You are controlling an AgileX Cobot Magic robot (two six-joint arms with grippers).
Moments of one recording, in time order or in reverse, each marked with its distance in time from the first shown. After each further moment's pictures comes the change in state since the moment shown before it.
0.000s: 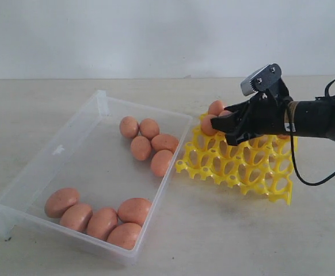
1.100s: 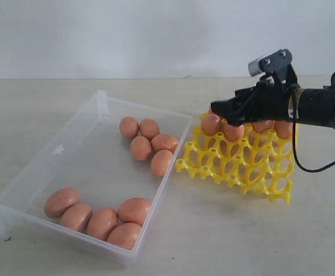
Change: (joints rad) left arm 0.000 0.000 0.000 0.000 0.000 0.000; right arm 0.003 -0.070 0.000 0.104 0.018 0.071
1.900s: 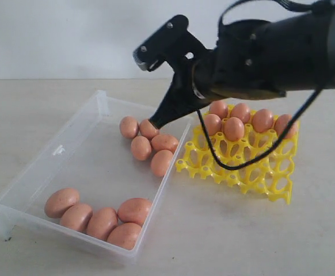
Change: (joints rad) left arm 0.000 0.000 0.000 0.000 0.000 0.000; right arm 0.641 -0.229 -0.217 0.082 1.163 -0.041
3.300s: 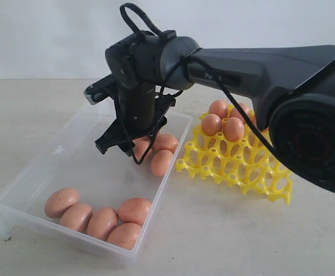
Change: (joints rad) left arm 0.000 0.000 0.000 0.000 0.000 0.000; right arm 0.024 0.614 -0.818 0.783 0.599 -0.569
